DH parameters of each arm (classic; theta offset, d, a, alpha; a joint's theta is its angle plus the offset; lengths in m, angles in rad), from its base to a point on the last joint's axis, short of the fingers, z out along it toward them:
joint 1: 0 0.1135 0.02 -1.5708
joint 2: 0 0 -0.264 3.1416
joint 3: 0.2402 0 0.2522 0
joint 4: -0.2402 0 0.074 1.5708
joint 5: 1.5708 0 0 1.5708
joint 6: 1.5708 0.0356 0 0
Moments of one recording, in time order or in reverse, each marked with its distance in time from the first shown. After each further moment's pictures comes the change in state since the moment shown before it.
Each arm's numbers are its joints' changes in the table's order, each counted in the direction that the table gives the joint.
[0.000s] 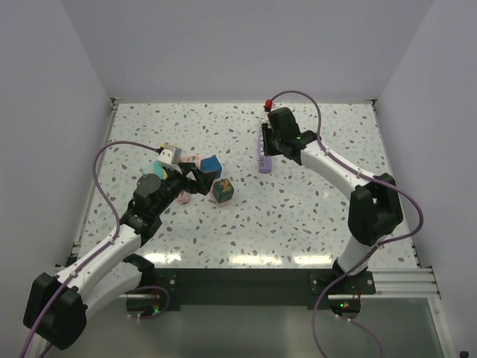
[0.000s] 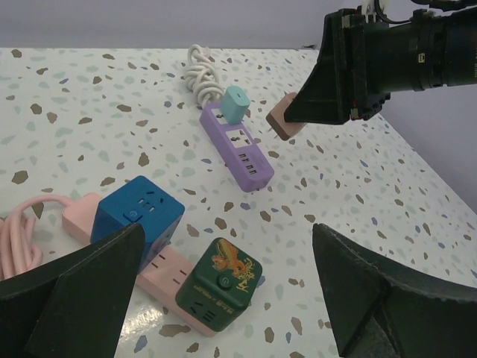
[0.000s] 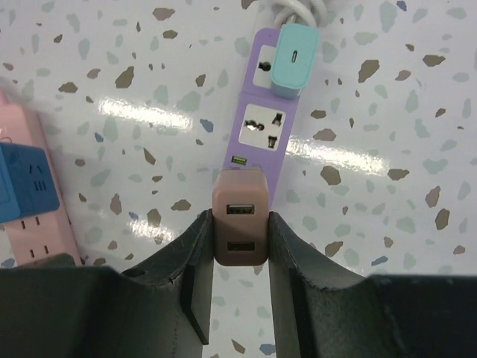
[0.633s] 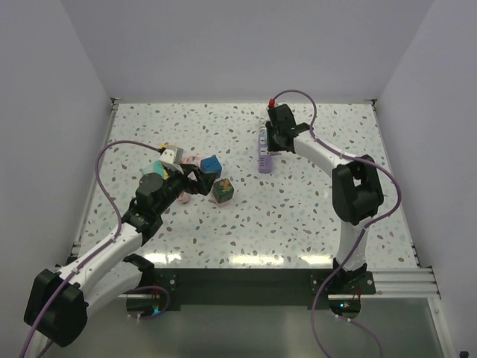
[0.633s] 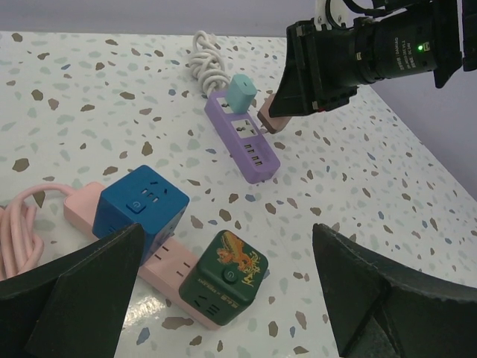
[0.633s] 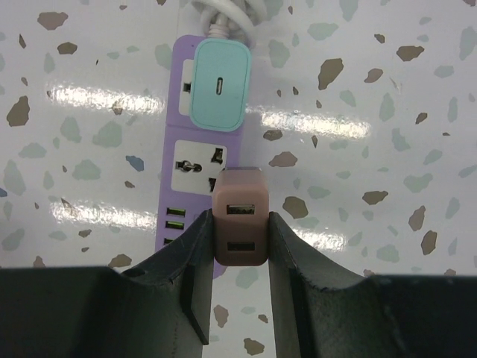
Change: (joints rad) left arm 0.000 0.021 0.000 -0.015 -0.010 0.000; right arm -0.075 0.234 0.143 -0.026 0.057 -0.001
